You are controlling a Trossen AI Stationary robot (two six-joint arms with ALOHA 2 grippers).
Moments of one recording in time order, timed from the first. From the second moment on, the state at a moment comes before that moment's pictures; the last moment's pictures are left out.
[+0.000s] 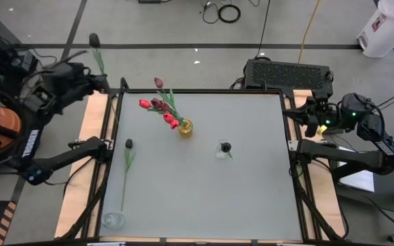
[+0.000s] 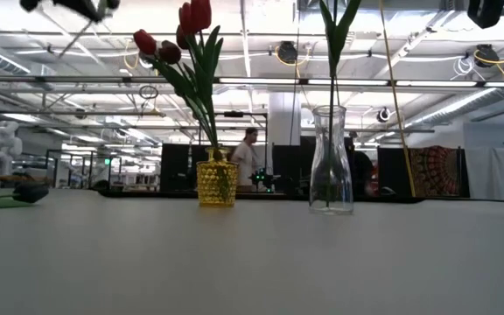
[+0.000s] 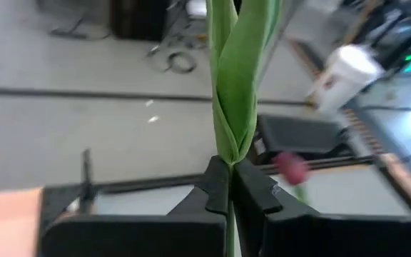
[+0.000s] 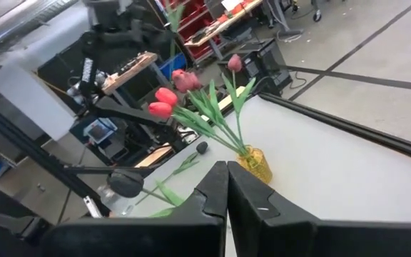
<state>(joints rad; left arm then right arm) 0.99 0.75 1.33 -1.01 -0.09 -0.41 -0.38 0.42 1.01 -0.76 -0.10 0.56</state>
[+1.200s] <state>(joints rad) 0.87 0.93 1.53 -0.29 0.64 -0.56 -0.38 0.42 1.01 -0.76 0.01 0.62</state>
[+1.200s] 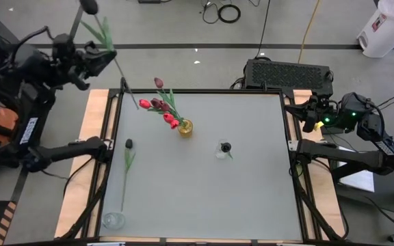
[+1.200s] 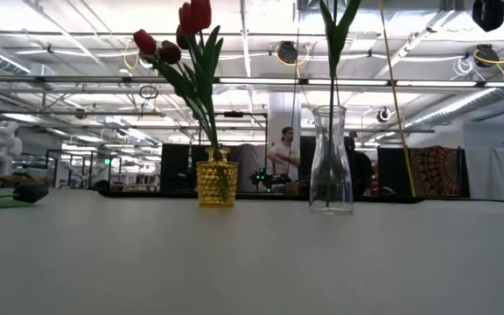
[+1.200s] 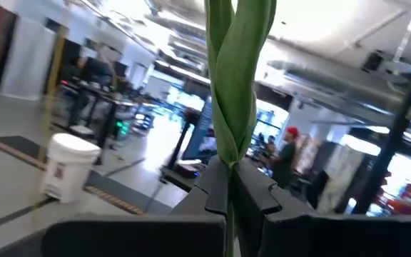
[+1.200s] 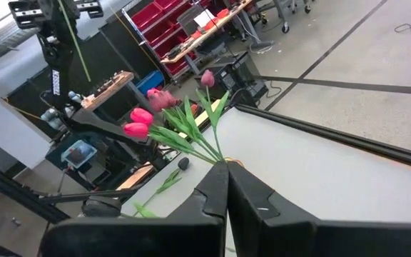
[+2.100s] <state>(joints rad) 0.24 1.26 1.53 -0.19 0.07 -0.09 -0.38 0.42 1.01 -0.76 0.01 0.59</state>
